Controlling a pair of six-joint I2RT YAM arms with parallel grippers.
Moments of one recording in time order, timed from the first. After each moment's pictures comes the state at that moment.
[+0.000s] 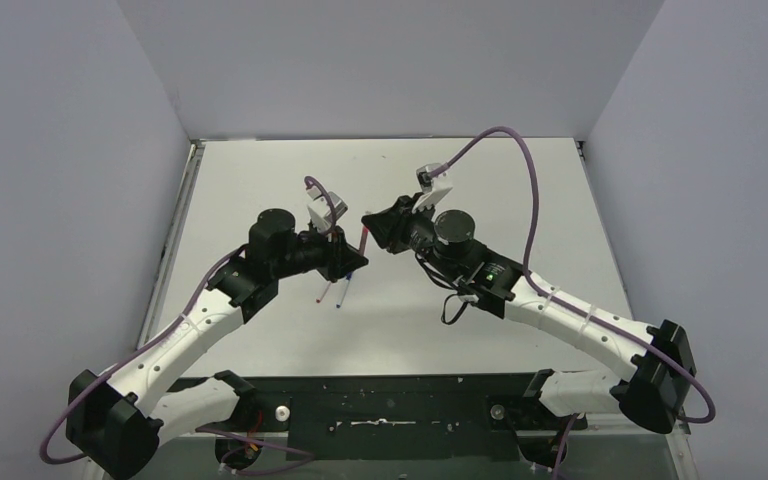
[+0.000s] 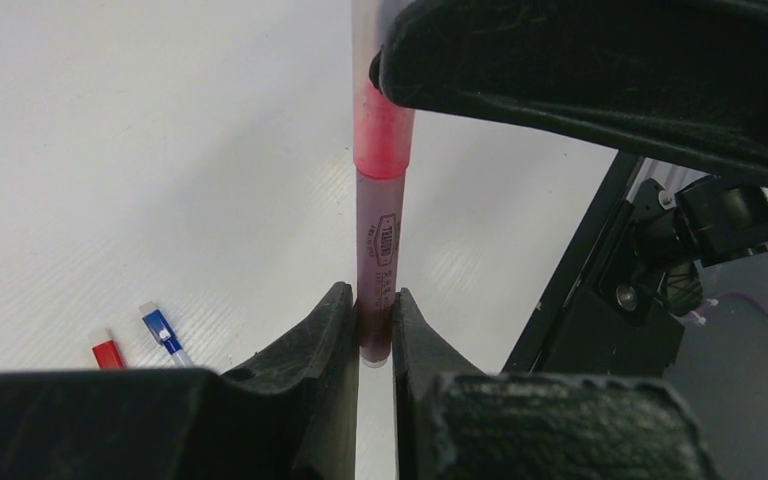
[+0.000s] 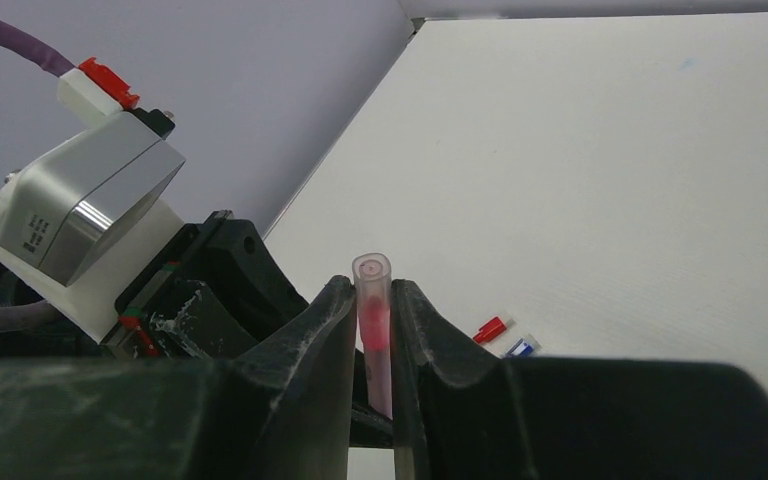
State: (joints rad) left arm -0.57 1.06 0.84 -0.11 0.45 -0.25; right arm 0.90 1.24 1.01 0.14 0.13 0.53
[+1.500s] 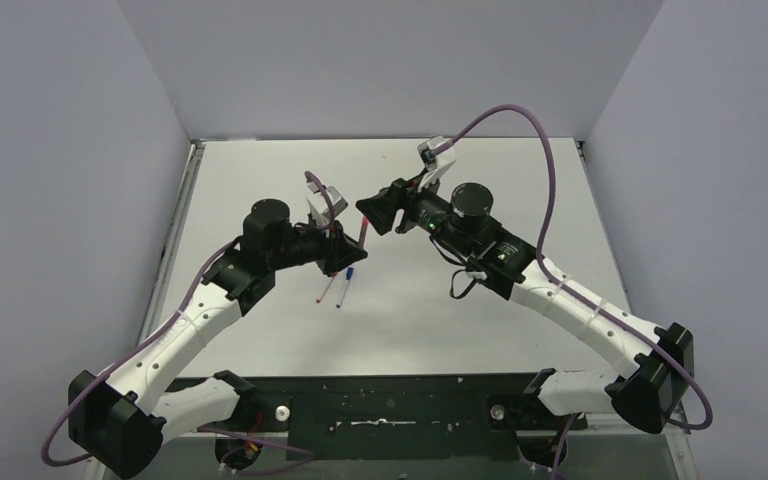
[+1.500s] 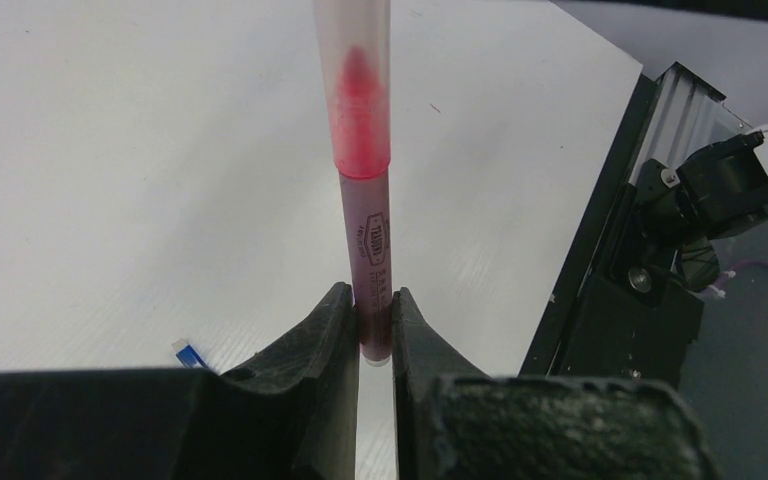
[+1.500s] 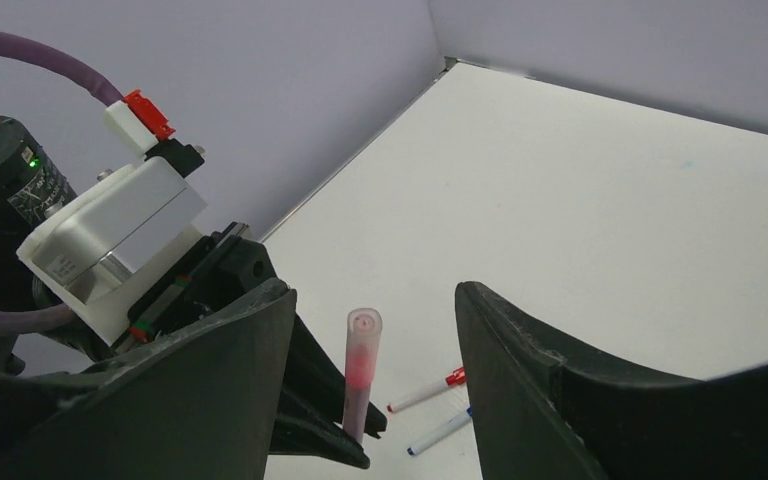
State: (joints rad) left arm -0.54 1.08 0.90 -0.14 0.53 -0.13; right arm 0.79 1.25 1.14 0.10 -0.06 0.37
